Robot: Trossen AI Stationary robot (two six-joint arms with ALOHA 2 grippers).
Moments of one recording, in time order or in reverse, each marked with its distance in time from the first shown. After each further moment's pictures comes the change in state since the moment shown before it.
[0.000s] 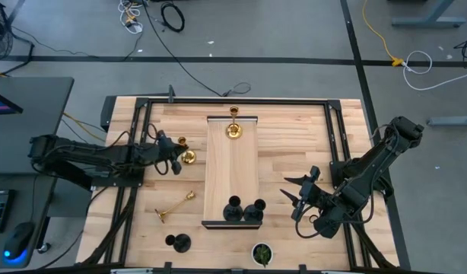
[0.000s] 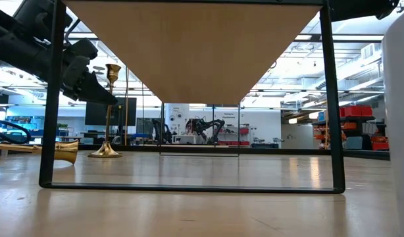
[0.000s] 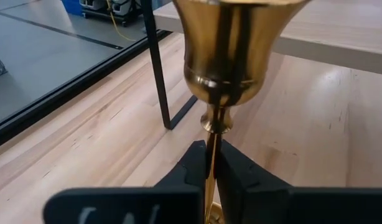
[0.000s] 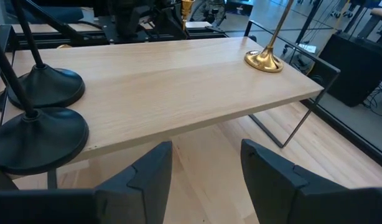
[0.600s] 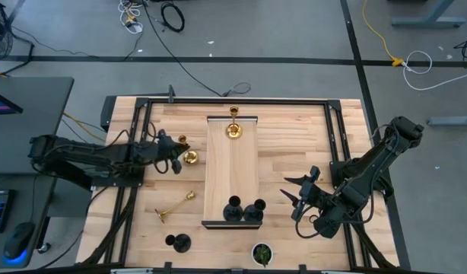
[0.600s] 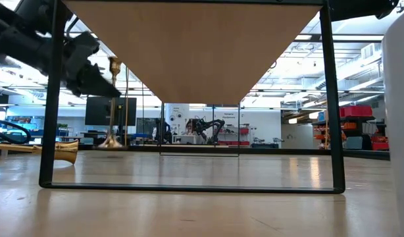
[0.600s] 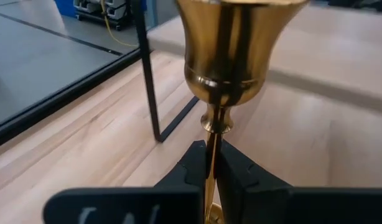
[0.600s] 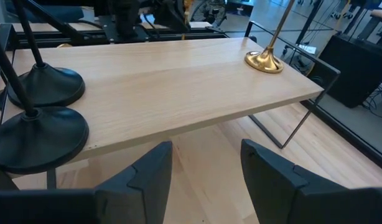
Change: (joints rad) left arm 0.000 -0.005 0.043 -0.005 0.029 -0.027; right arm 0.000 0.000 0.000 0.001 0.000 -0.008
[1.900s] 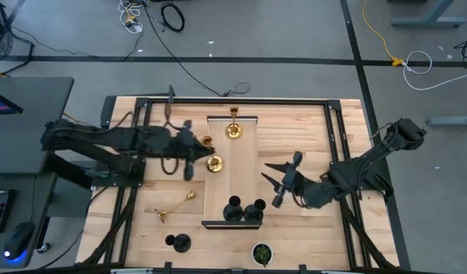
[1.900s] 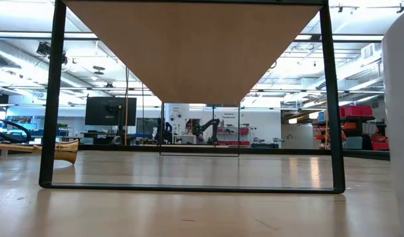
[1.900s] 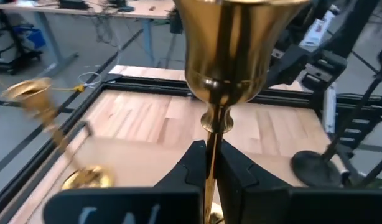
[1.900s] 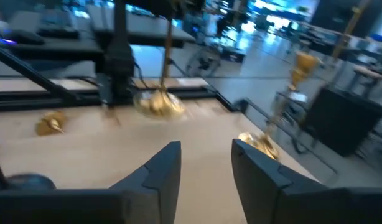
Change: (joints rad) left arm -0.157 0.449 0.859 -0.317 0.217 0.098; right arm -0.260 0.000 0.001 0.653 -0.096 -0.694
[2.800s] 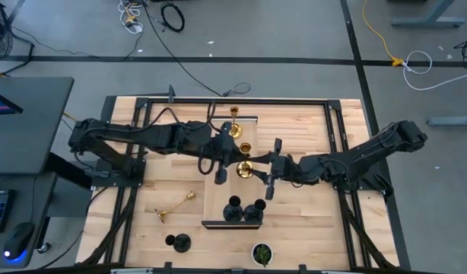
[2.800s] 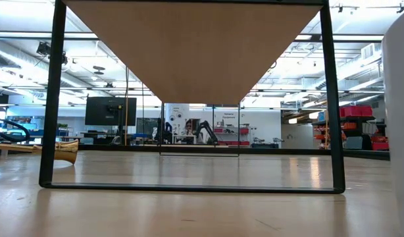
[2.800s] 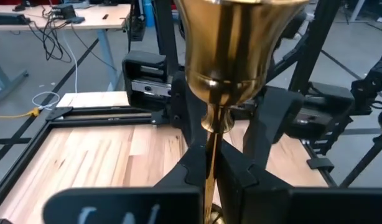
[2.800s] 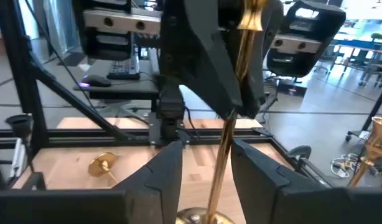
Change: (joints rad) left arm 0.055 0.394 0.368 0.038 0.216 0.102; right arm -0.221 0.014 -0.001 0.305 -0.481 -0.199
